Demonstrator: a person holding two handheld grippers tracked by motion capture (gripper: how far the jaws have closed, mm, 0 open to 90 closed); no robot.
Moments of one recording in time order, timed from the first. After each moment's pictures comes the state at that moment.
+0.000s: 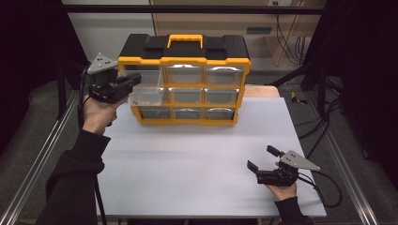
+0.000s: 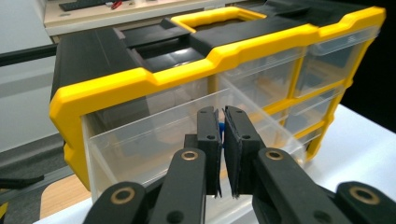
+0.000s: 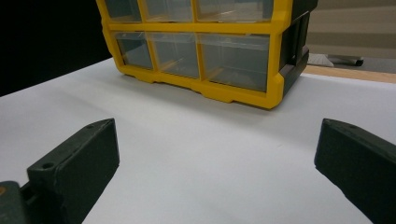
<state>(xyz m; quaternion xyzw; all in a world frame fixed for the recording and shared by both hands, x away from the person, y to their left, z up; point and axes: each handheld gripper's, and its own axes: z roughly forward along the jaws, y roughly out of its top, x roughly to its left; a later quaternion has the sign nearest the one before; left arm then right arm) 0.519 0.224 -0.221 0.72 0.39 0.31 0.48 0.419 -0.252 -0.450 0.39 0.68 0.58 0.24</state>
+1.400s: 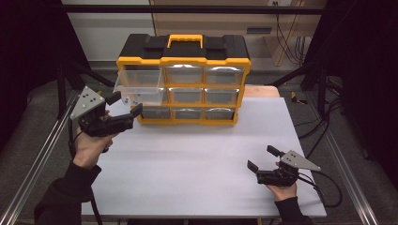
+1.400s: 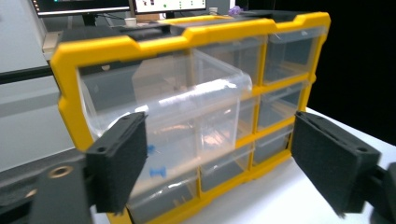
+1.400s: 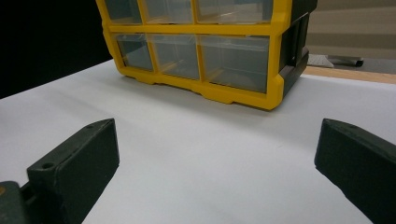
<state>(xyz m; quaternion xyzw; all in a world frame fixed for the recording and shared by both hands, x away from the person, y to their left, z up) 0.452 0.242 -0.273 0.69 0.35 0.32 0.55 0.418 -0.252 -0.449 0.39 0.68 0.58 0.24</state>
